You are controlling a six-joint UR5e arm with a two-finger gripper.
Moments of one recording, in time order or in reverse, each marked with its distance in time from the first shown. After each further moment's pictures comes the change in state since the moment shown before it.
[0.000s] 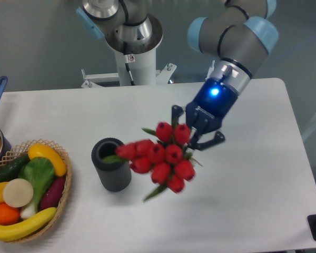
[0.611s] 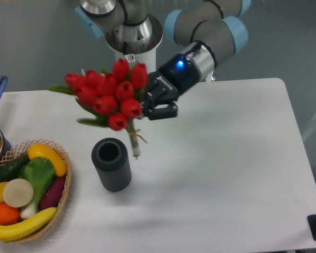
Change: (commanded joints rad) arm -0.101 0.083 -0.100 -0.003 -0.145 0.035
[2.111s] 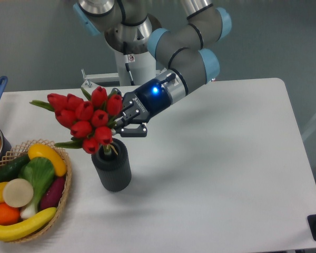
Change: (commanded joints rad) arm -0.012 -0.146 -0.109 0.000 0.009 0.113
